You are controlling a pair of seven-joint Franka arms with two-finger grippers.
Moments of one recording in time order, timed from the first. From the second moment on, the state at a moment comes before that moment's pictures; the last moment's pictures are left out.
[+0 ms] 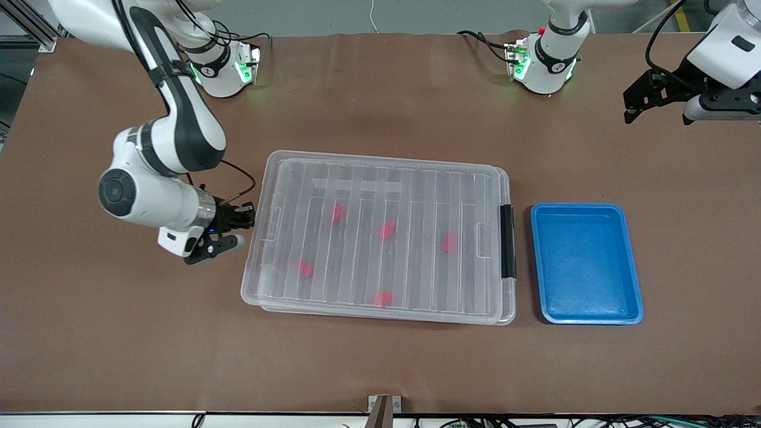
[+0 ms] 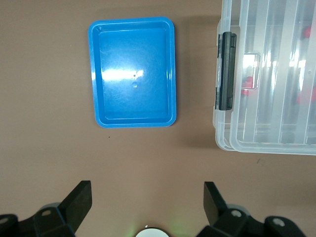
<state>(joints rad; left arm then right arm) -0.01 -0.11 -0.16 -1.58 0.01 1.47 -0.09 0.15 0.32 0.07 -1.76 0.24 1.96 -0.13</state>
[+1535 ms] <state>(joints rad) -0.01 -0.10 -0.15 -1.56 0.01 1.45 -0.07 -0.01 -0.09 -0.09 -1.57 0.00 1.49 0.07</state>
